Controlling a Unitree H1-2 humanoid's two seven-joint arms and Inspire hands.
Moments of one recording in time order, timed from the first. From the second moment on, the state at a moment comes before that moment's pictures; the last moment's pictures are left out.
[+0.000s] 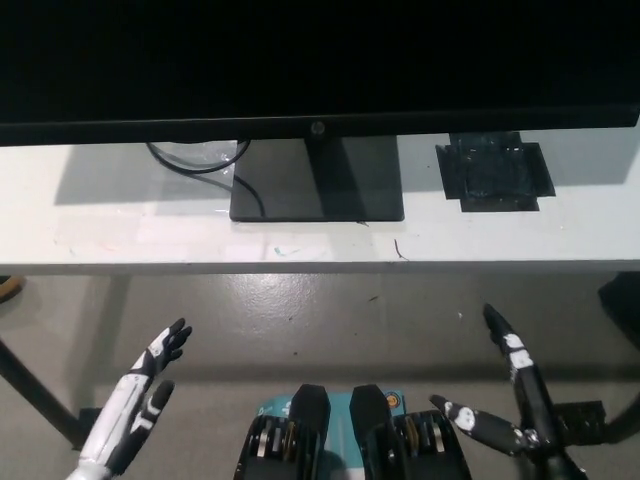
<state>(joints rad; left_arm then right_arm) 0.05 0.33 -0.12 0.07 0.07 -0.42 -0.02 -0.04 -0.17 0.26 0.25 -0.11 -0.40 -0.23</state>
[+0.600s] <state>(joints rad) 0.03 0.50 0.26 -0.30 0.05 -0.44 0.01 -0.04 -0.37 0.14 -0.16 -0.25 -0.42 -0.46</state>
